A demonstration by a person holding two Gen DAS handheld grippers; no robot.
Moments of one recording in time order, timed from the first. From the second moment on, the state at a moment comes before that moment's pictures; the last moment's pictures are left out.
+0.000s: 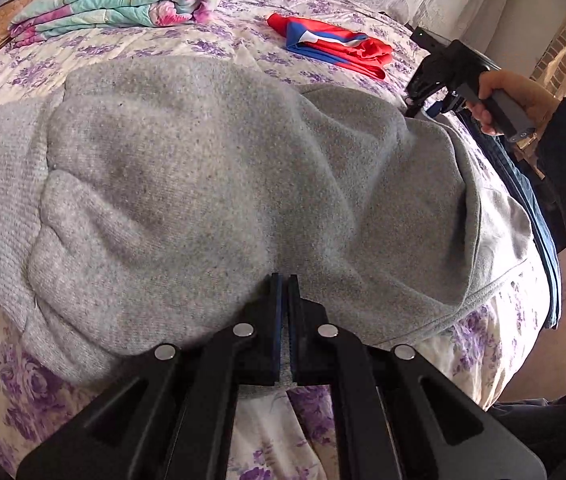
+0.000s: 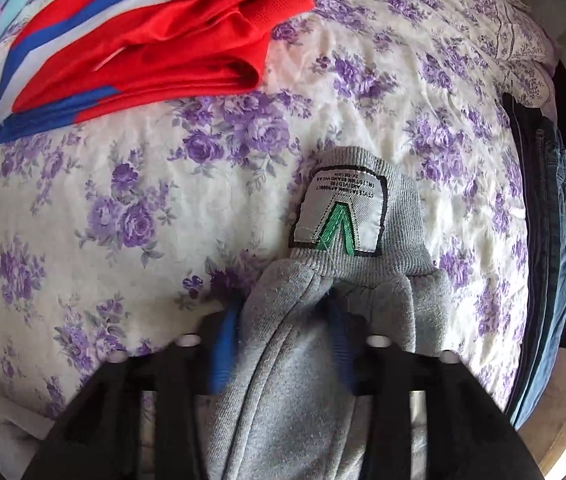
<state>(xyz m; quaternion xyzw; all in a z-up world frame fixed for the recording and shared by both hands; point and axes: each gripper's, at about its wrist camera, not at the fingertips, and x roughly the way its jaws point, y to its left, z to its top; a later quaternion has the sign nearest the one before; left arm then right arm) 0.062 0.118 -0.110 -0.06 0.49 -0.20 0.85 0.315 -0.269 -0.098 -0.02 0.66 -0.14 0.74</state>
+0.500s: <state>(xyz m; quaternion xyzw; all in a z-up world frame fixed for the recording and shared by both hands) 0.070 0.125 -0.109 -0.06 0.51 -0.23 0.83 0.039 -0.441 0.010 0.24 0.42 -0.05 0.87</state>
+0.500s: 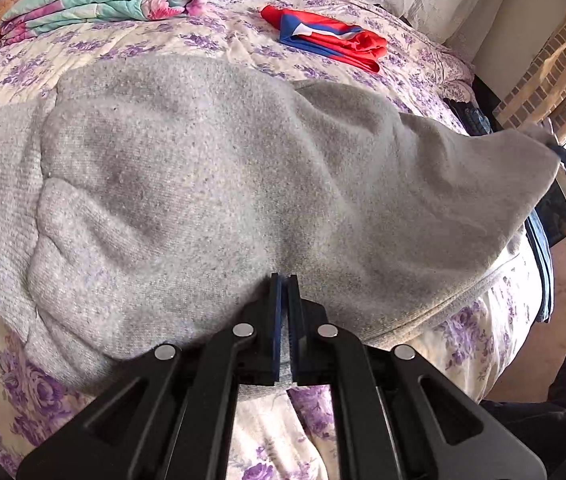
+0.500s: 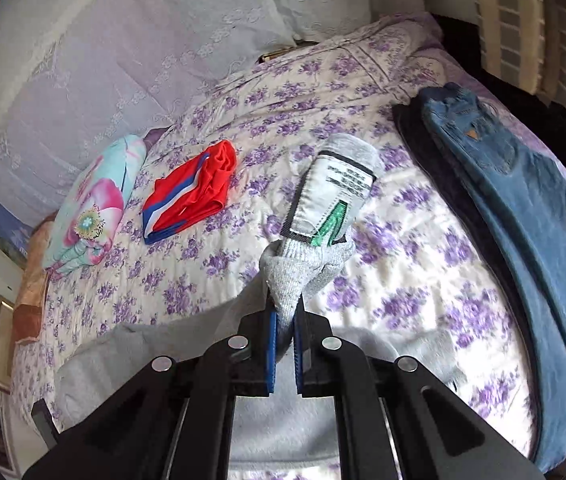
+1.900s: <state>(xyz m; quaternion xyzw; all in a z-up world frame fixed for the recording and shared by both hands) 0.072 0.012 -0.116 0.04 0.51 -0.32 0.80 0.153 -0.148 -0.013 -0.04 0.49 0.27 0.83</state>
